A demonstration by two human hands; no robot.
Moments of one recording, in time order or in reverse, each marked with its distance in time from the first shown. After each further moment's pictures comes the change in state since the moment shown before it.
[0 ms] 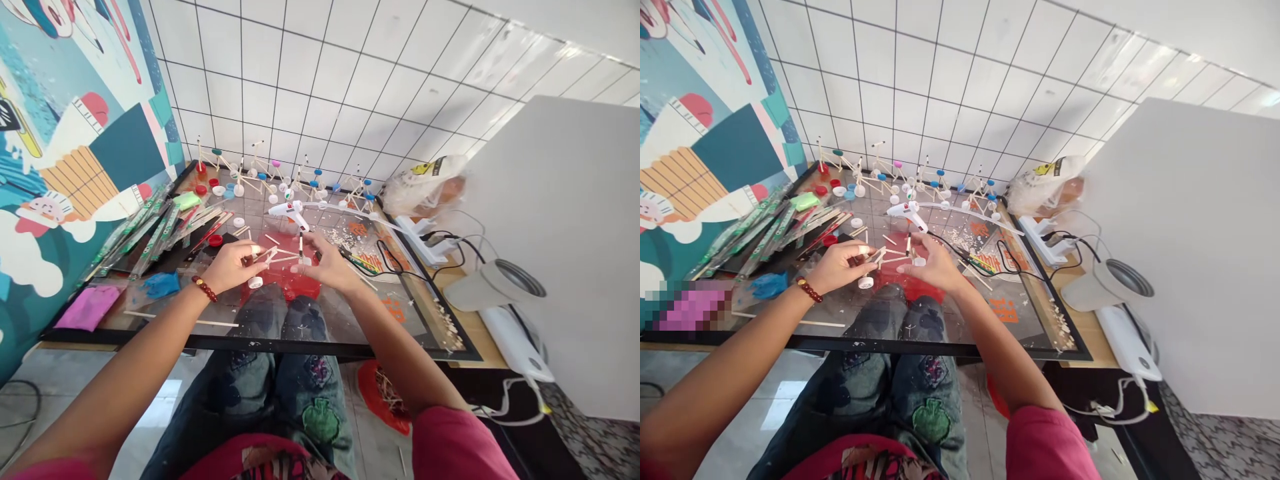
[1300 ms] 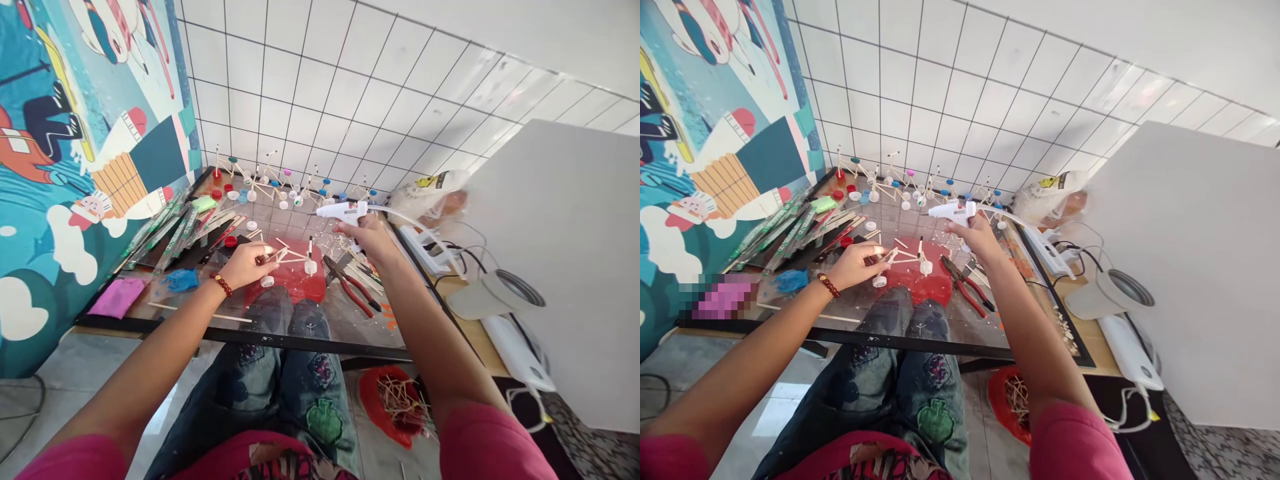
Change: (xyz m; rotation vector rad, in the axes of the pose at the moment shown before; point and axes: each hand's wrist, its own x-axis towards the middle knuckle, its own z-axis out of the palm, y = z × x) left_hand -0.002 -0.004 -0.001 -0.036 0.014 -0.023; right_hand 0.044 -0.017 -0.059 0.023 0.202 0.157
